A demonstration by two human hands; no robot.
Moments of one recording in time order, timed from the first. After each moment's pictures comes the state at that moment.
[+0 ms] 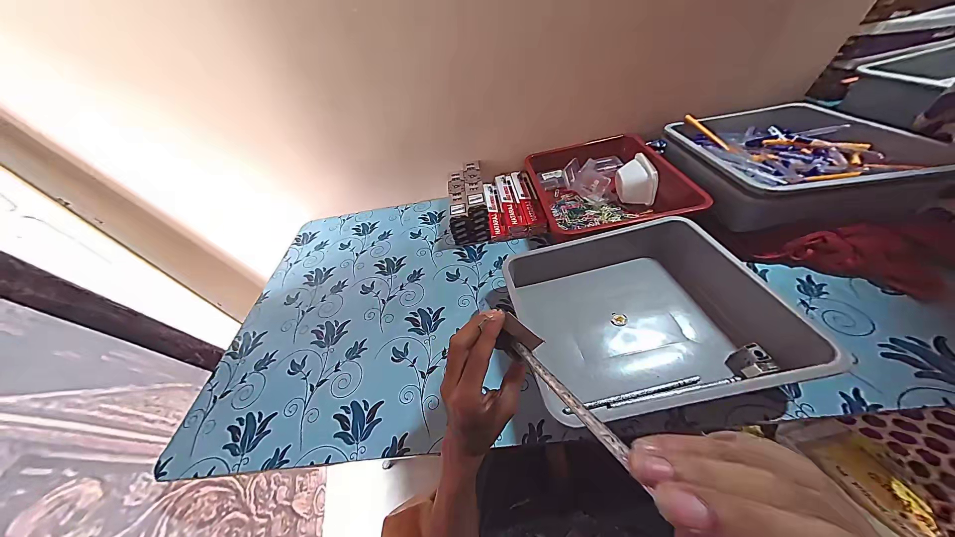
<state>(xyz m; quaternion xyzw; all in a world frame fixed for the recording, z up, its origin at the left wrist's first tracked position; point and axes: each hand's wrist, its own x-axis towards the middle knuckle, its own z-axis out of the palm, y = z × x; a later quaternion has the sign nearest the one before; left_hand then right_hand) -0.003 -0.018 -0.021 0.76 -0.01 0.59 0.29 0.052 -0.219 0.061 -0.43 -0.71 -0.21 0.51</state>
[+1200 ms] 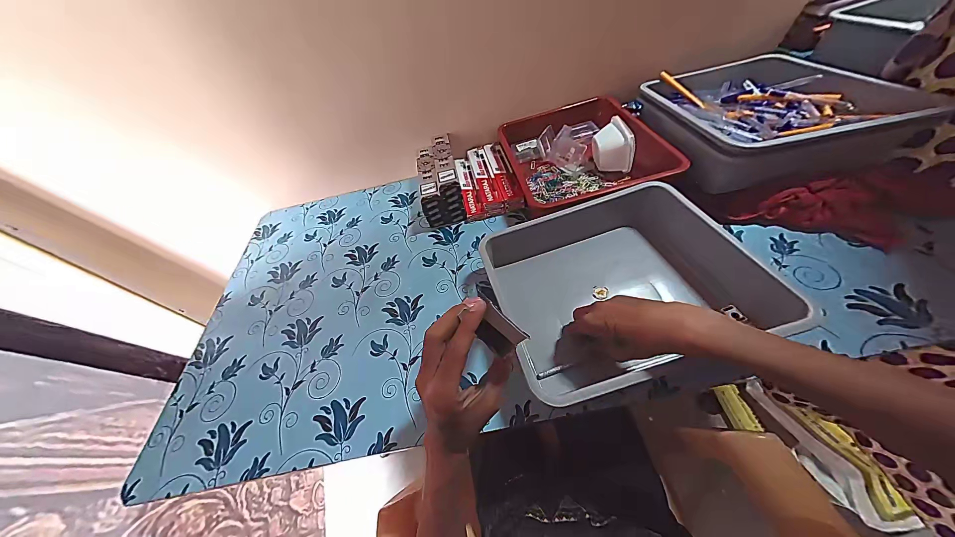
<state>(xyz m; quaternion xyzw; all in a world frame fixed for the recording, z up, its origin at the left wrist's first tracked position) -0.008 -0.016 -0.022 0.76 -0.03 0.55 0.34 0.188 -0.189 0.023 -0.73 -0.62 0.29 -0.01</state>
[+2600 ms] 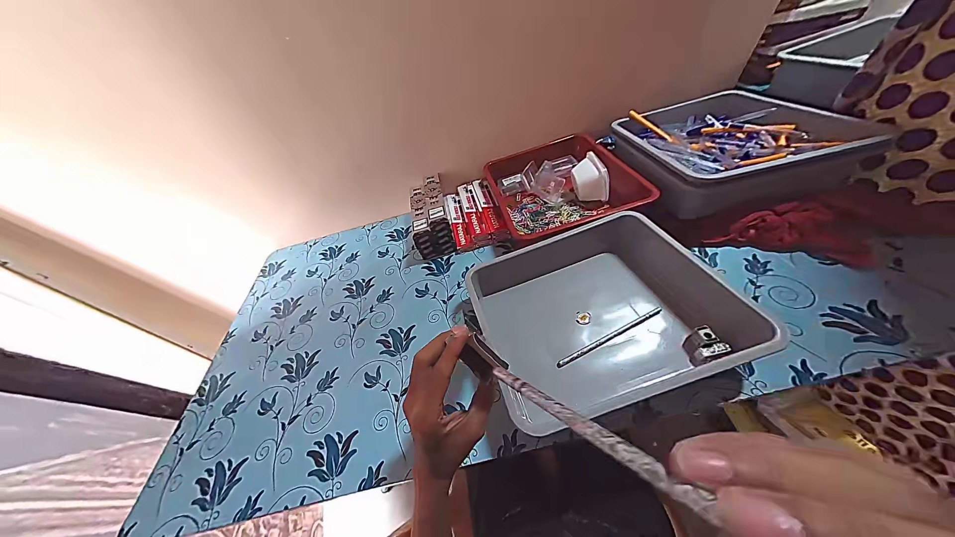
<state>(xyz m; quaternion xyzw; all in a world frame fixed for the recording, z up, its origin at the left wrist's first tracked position) -0.001 -0.019 -0.013 0.78 -0.04 0.53 0.34 0.037 -0.254 0.090 -0.48 -0.55 -0.11 0.67</state>
